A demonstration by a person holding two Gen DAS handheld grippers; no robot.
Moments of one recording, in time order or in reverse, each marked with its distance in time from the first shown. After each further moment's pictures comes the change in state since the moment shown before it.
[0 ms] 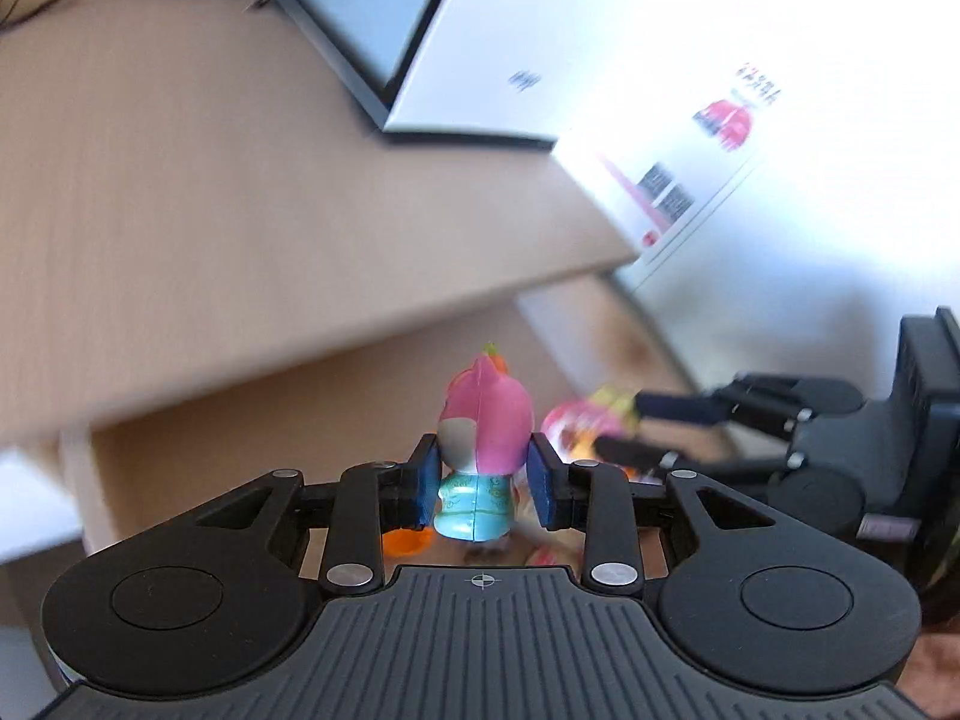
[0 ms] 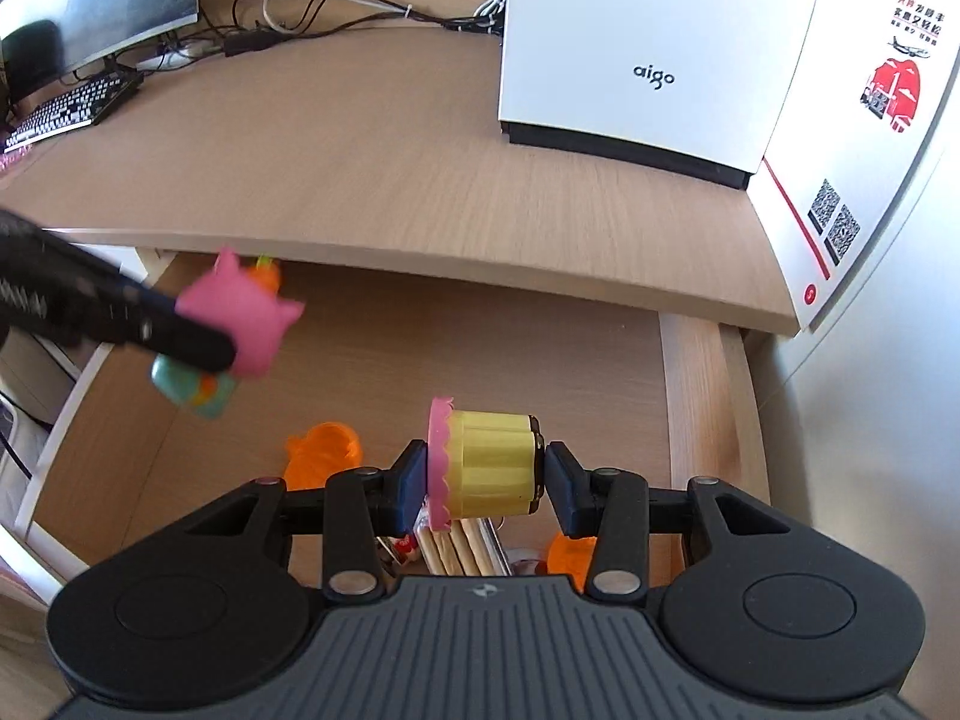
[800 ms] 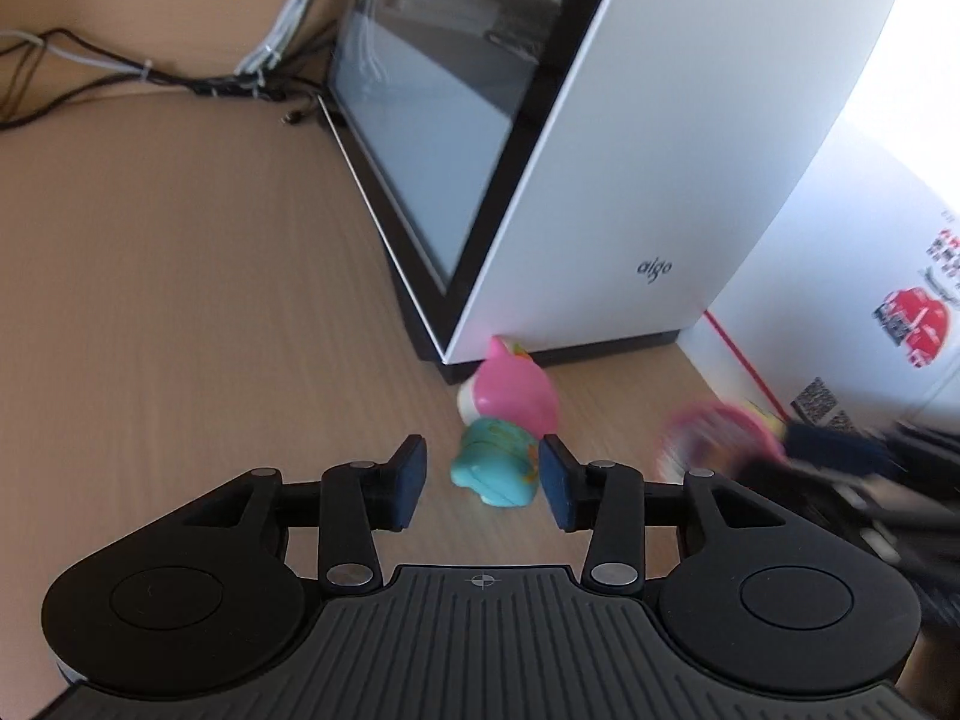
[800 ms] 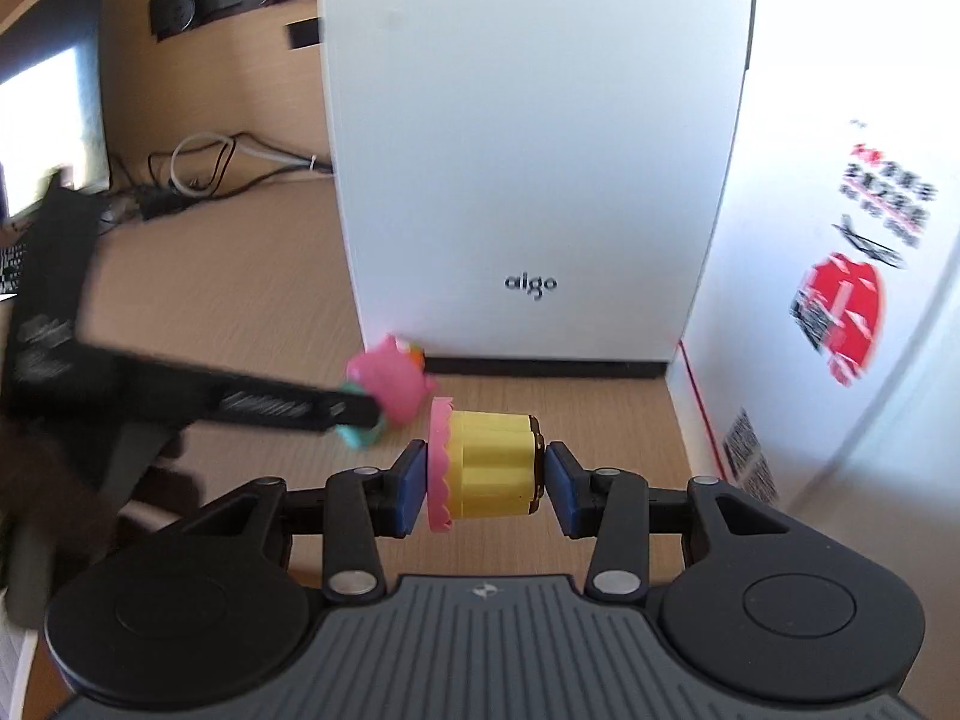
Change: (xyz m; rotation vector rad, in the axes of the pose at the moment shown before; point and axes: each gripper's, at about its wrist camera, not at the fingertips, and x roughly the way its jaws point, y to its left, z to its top) left arm 0.089 0.013 0.094 -0.055 -0.215 0.199; right arm 0.025 -0.070 0.106 0.119 -0.219 -0.039
